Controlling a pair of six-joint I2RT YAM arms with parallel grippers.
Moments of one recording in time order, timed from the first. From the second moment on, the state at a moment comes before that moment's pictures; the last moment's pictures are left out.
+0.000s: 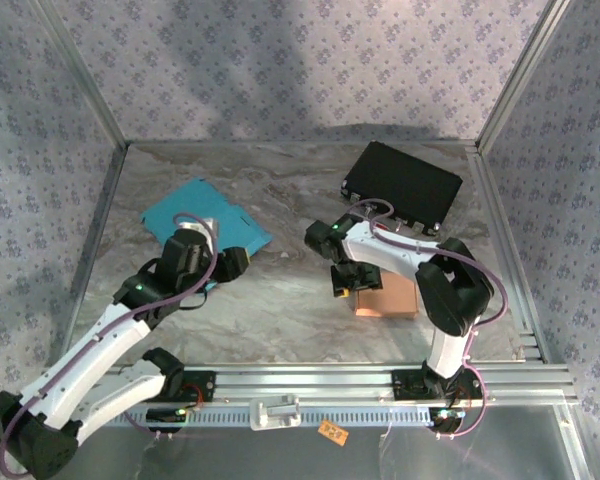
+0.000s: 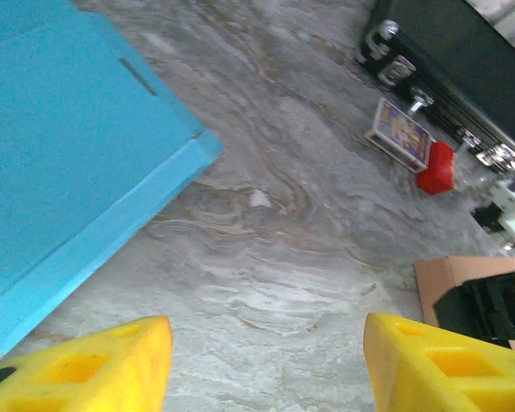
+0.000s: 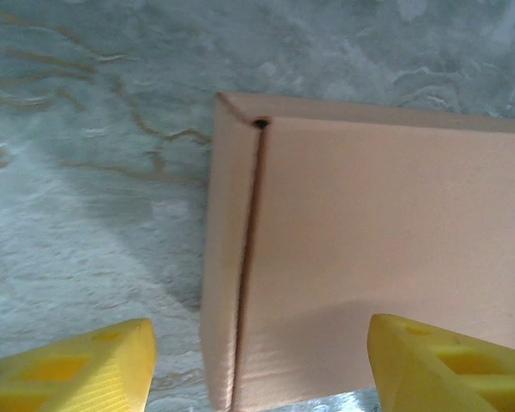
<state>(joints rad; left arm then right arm) -0.58 0.81 0.75 -0.59 -0.03 -0.66 0.76 1.78 1.26 -1.23 0.21 0.71</state>
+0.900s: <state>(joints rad) 0.11 1.55 1.11 -0.67 0.12 -0.54 0.77 1.67 1.24 -0.56 -0.11 0.83</state>
